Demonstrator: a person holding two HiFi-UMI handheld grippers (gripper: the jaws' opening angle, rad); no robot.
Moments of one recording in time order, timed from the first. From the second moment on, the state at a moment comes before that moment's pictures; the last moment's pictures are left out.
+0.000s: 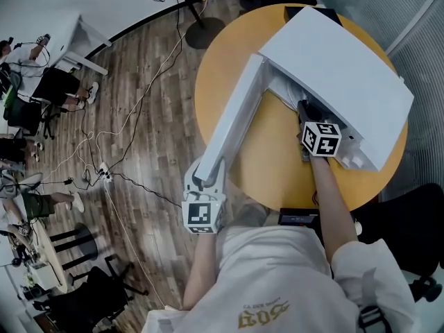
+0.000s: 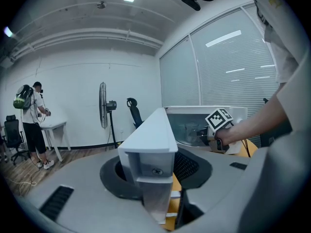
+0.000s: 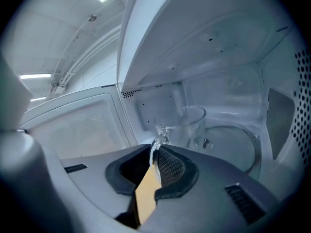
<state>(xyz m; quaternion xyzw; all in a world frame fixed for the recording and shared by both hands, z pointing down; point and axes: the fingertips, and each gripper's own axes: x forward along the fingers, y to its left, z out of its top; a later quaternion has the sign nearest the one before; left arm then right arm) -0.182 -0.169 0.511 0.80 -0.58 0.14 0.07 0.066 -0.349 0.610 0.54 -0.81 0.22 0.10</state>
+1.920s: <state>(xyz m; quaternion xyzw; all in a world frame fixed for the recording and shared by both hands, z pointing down) -0.188 -0.170 0.512 0.80 -0.58 0.15 0.07 -0.031 -0.243 0.585 0.29 -0.93 0.19 0.07</state>
